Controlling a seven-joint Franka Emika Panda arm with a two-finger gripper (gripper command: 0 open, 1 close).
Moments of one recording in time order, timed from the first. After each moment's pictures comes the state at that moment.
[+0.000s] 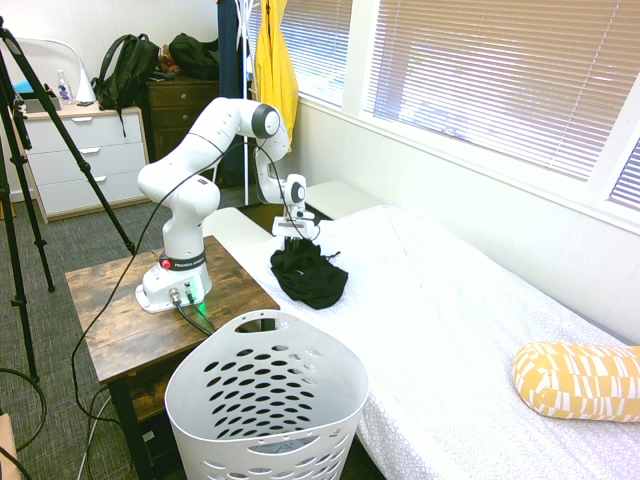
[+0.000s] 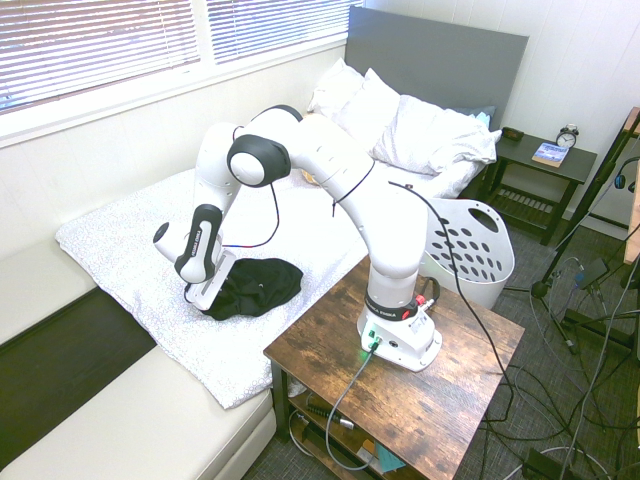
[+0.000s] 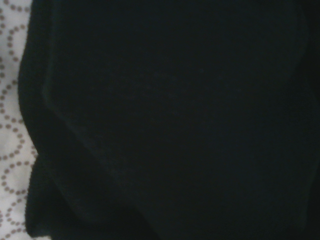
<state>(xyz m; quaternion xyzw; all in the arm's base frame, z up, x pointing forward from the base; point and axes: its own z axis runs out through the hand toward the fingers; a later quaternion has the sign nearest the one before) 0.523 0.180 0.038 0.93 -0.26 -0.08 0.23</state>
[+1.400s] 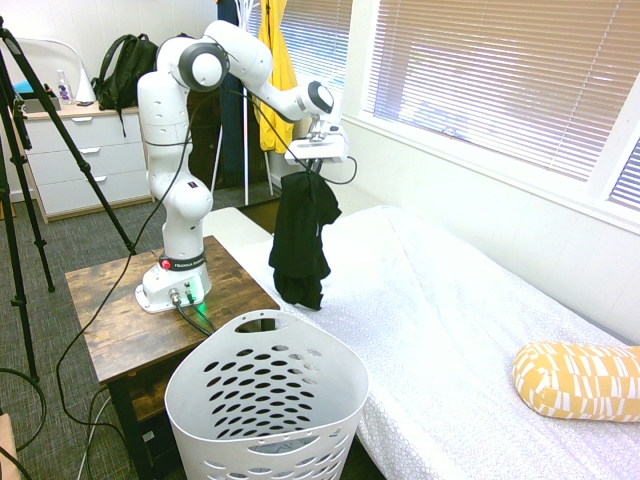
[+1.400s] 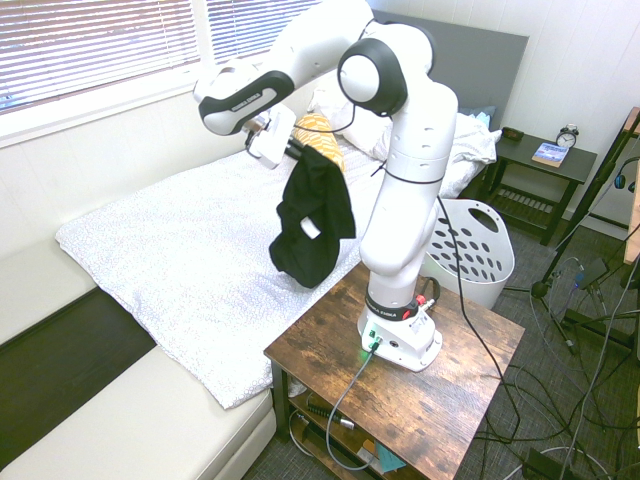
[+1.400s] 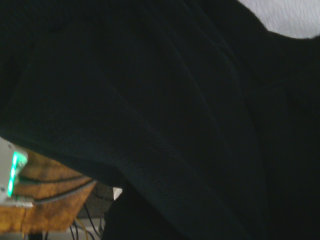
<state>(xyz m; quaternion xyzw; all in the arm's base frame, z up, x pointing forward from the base) 0.403 -0.087 0.474 0.85 -0.22 -0.29 0.39</state>
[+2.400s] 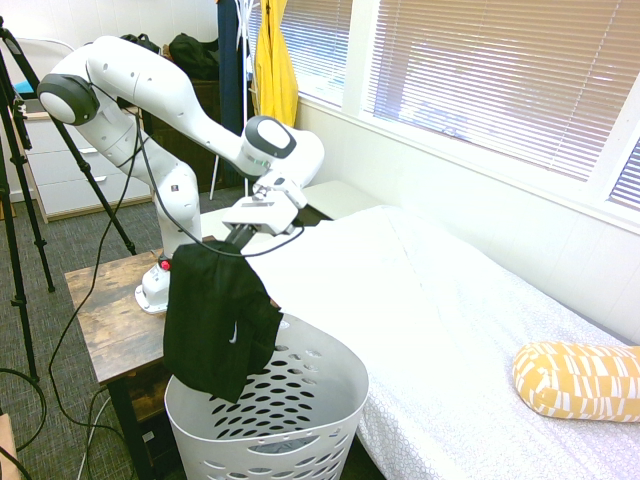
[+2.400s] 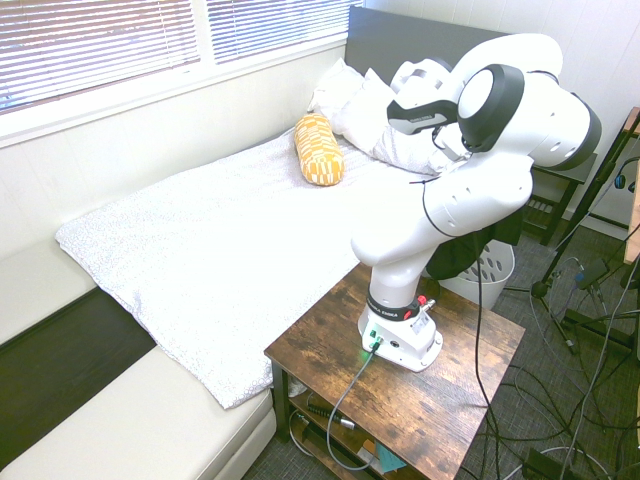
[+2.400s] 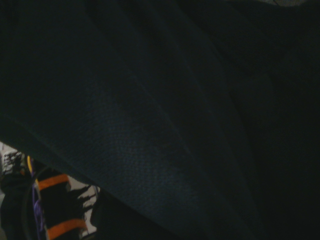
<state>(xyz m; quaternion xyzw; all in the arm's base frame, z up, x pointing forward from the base) 0.070 -0.366 0.429 0.76 -0.41 -0.33 0.38</state>
